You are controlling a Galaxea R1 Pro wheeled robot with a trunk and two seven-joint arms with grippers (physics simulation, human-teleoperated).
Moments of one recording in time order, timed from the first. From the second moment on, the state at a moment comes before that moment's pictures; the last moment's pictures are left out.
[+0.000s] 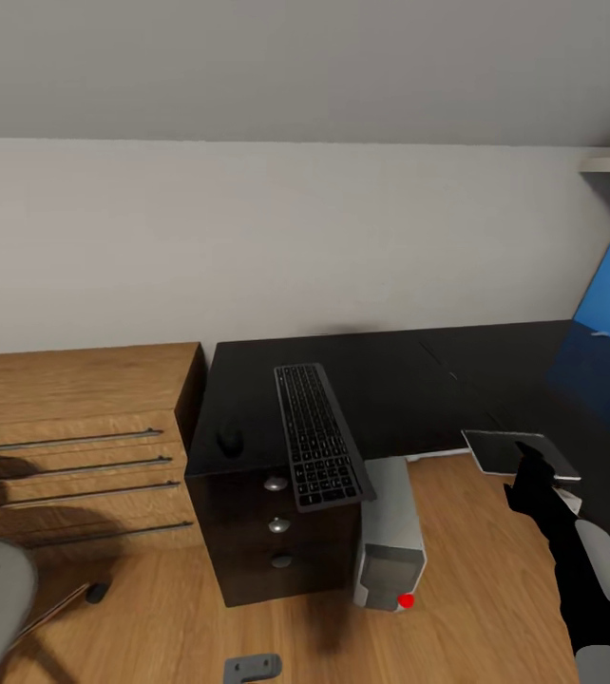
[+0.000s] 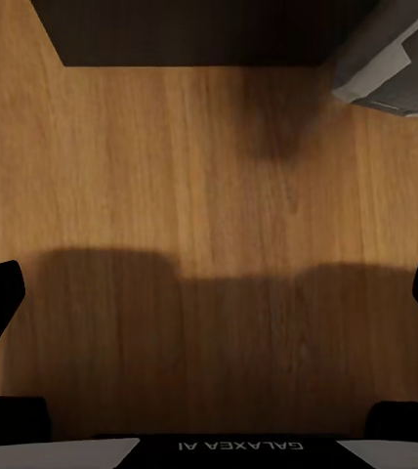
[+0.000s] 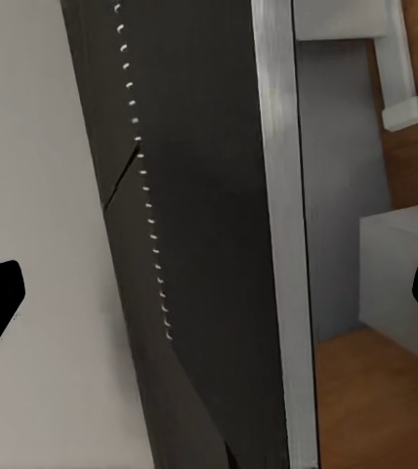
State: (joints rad) left arm 0.05 -0.06 -0.49 -1.25 0.49 0.41 0.51; right arm -0.48 -0.12 -0.47 -1.11 -1.56 0.18 -0.24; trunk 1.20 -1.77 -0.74
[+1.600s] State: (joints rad) left arm 0.05 -0.06 -0.49 -1.25 0.49 0.41 0.51; right arm -0.48 -0.12 -0.42 -1.12 -1.55 0.17 -0.23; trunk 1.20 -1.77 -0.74
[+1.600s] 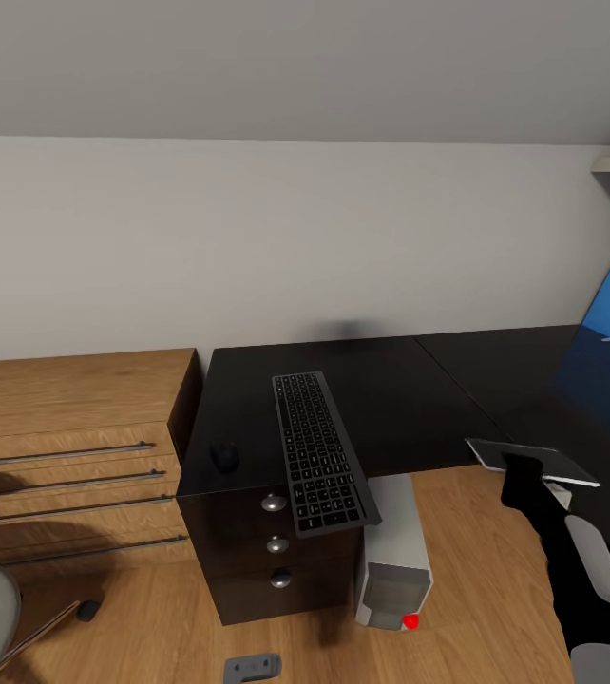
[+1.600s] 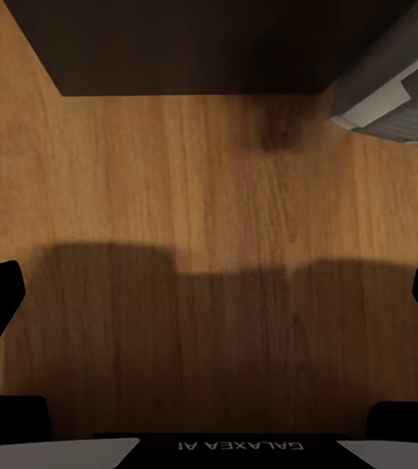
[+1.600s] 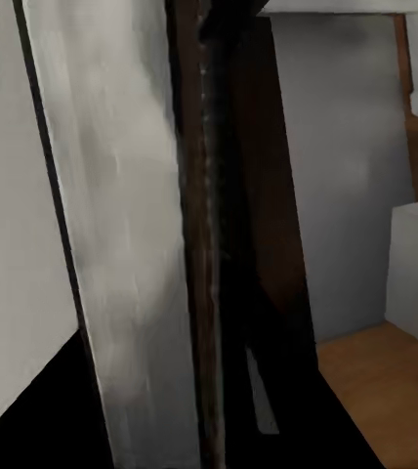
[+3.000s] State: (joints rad) left arm 0.05 -0.06 -0.49 -1.25 0.49 0.41 0.51; right arm -0.48 -0.09 -0.21 -1.11 -1.50 0.27 -0.11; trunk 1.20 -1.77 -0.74
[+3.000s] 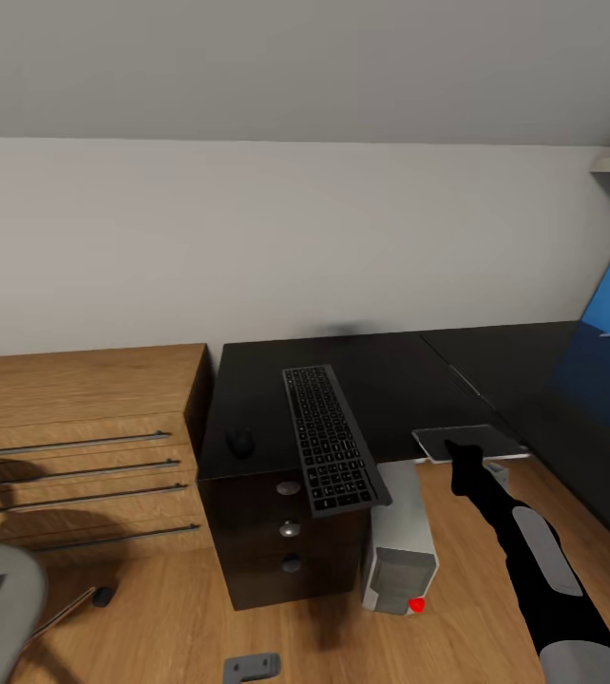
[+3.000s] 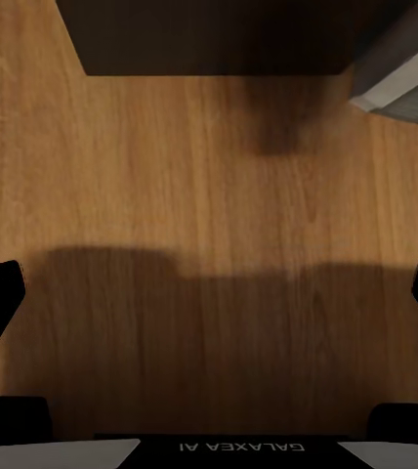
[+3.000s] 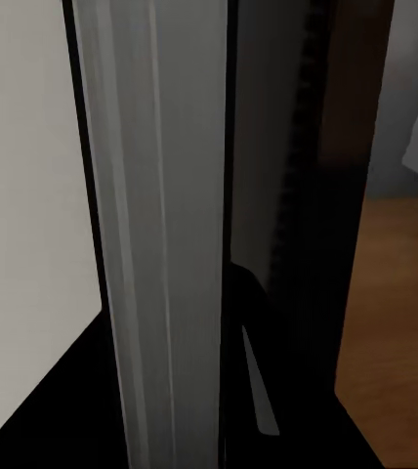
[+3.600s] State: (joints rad) left arm 0.05 -0.06 -0.49 -1.25 0.49 0.41 0.51; right arm -0.48 -0.09 -0.18 -1.11 -1.50 0.31 -0.12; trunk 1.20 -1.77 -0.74
